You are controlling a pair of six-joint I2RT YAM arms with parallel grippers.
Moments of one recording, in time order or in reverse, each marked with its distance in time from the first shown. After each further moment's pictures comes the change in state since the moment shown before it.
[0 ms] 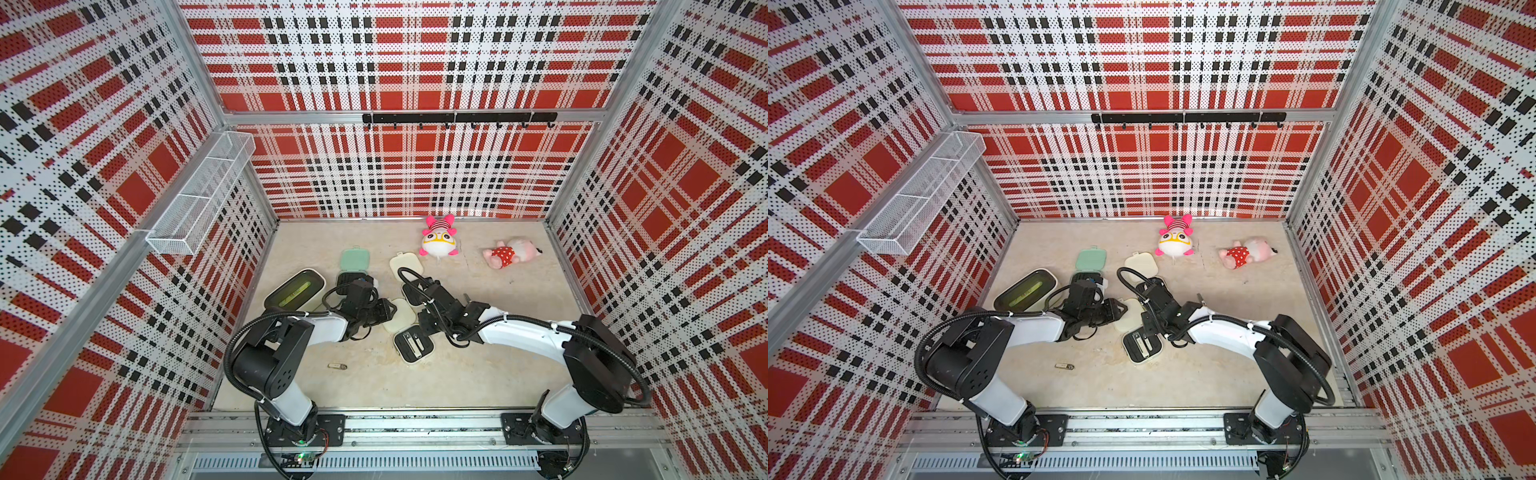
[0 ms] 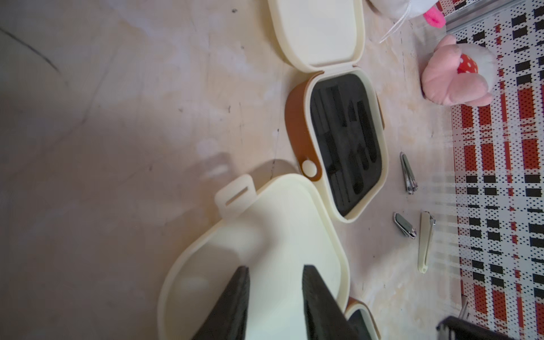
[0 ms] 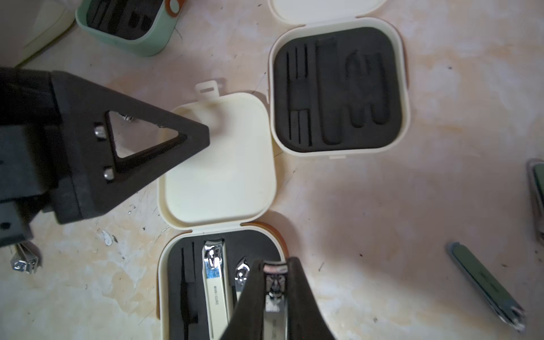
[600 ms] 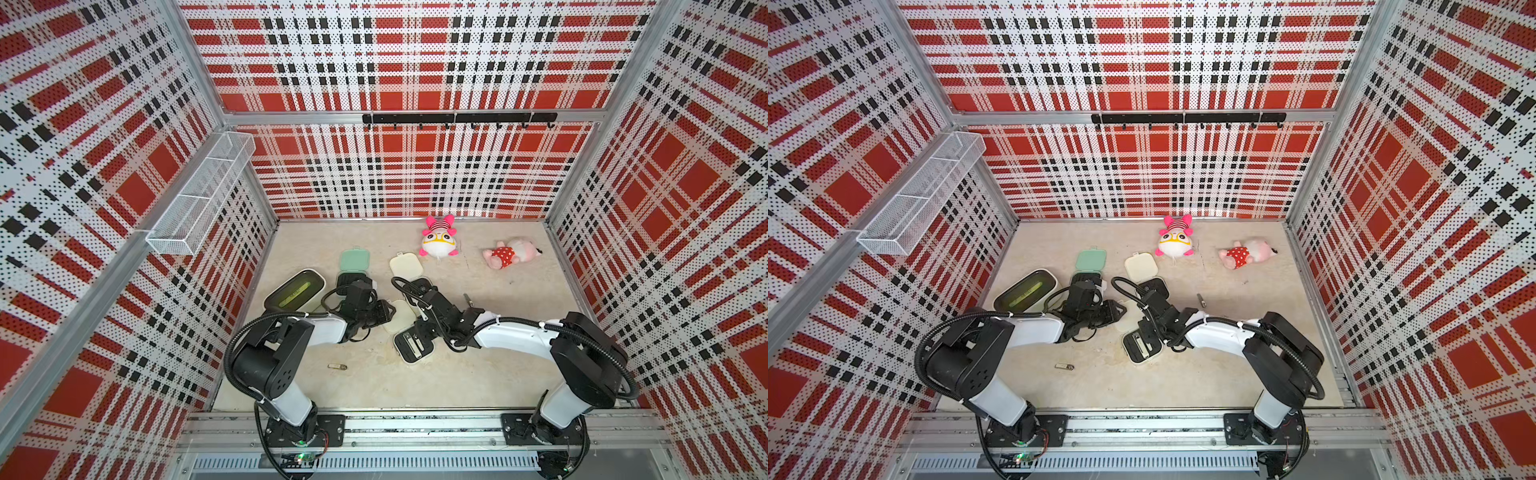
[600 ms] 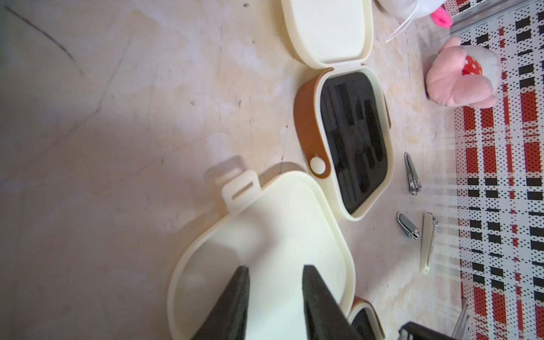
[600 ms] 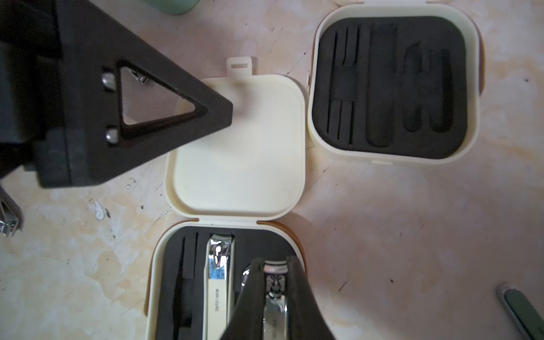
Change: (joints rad) left arm 0.003 0.000 -0.011 0.008 0.000 -0.009; right arm 0.013 0.028 -0.063 0.106 -0.055 -0.106
